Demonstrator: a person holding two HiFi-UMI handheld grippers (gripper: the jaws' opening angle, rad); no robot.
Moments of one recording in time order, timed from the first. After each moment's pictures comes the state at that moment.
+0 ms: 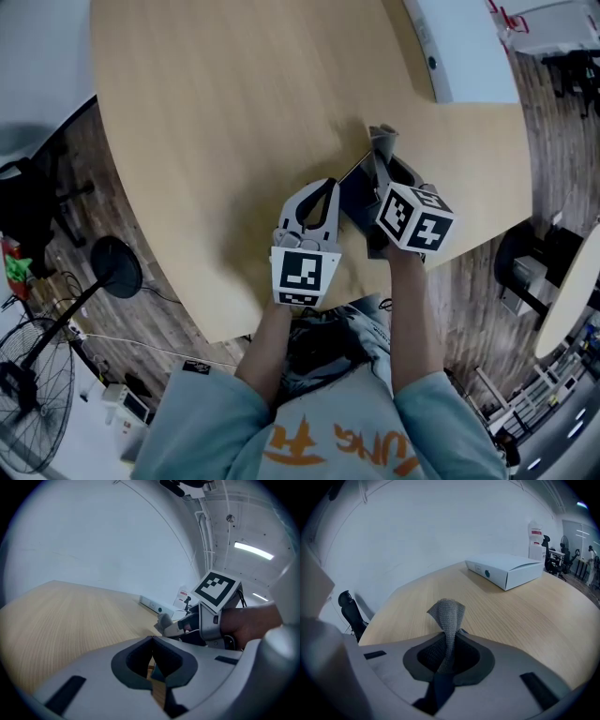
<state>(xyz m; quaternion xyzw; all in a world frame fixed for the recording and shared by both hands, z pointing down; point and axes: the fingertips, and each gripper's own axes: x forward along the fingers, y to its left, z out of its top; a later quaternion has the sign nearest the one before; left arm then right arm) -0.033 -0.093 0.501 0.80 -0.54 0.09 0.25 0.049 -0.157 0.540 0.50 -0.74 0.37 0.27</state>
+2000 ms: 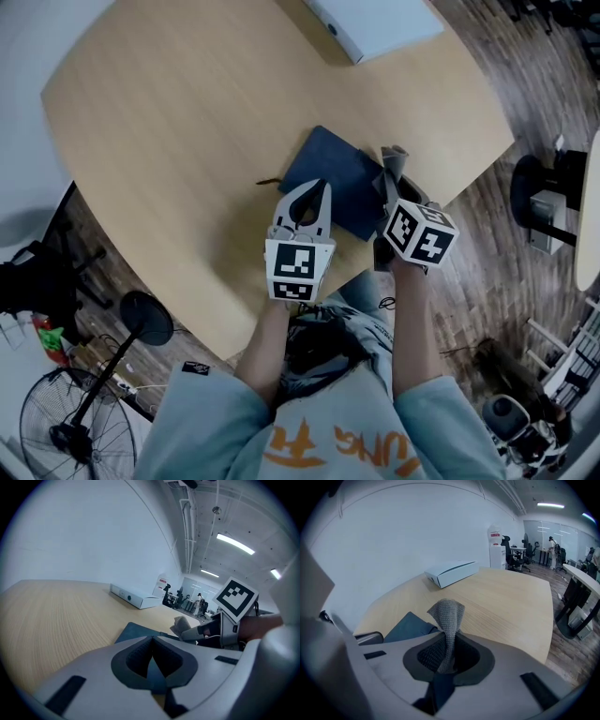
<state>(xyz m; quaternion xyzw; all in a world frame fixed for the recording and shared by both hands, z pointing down) 0.080 -0.070 0.497 0.86 -0.42 0.15 0.25 0.217 -0.073 0.533 0.63 -0.63 0.40 0.21</state>
